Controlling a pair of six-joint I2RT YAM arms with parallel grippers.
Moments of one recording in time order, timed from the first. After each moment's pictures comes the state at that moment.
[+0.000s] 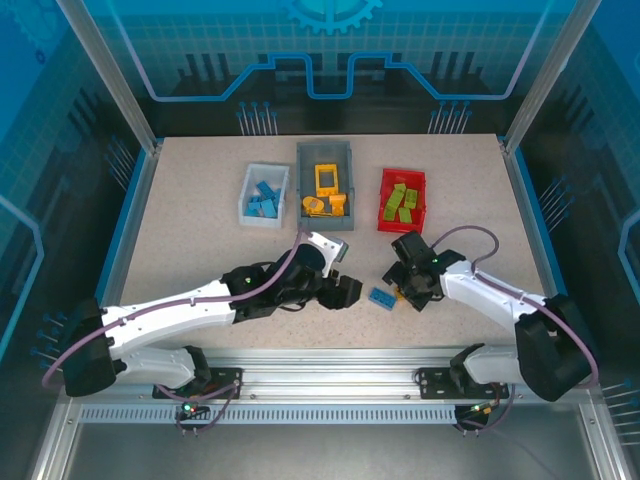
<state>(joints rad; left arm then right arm) -1.03 1.24 0.91 -0.30 -0.04 -0.59 0.50 1.30 0.68 -0.64 0.02 1.26</state>
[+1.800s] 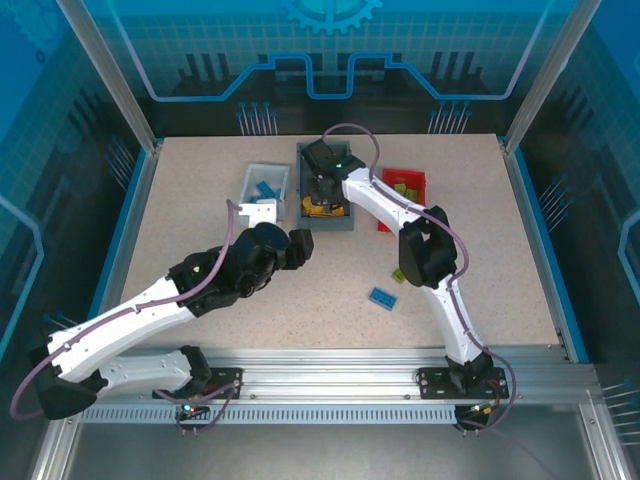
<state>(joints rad) -0.94 1.07 1.10 -0.66 -0.51 -0.77 0.62 2.35 2.16 -0.90 0.18 0.50</state>
